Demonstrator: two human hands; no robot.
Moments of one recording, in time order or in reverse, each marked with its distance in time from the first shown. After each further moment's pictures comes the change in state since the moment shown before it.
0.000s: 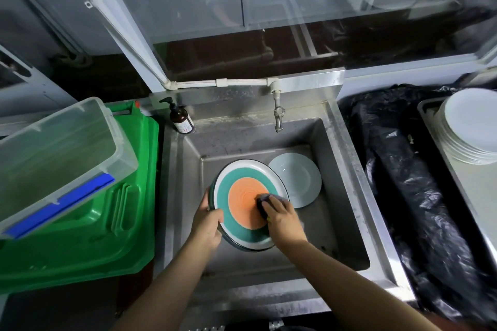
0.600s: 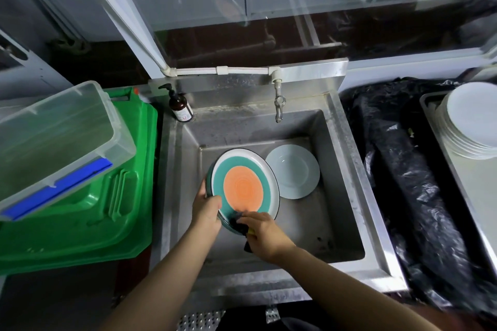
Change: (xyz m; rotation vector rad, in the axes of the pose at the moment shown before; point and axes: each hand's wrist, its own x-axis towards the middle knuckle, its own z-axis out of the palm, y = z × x) left_hand 0.013 -0.014 0.005 -0.032 0.132 0.061; right_hand -0.036 -0.037 -0.002 0.321 -0.176 -0.224
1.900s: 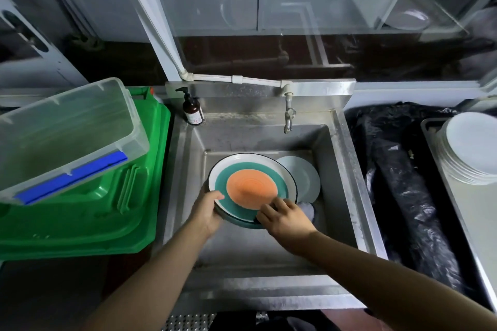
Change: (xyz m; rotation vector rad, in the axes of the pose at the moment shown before) left_hand -0.001 0.016 -0.021 -0.334 -0.189 -0.164; right_hand 0.000 -0.010 -0.072 -0.896 0.132 -0.523
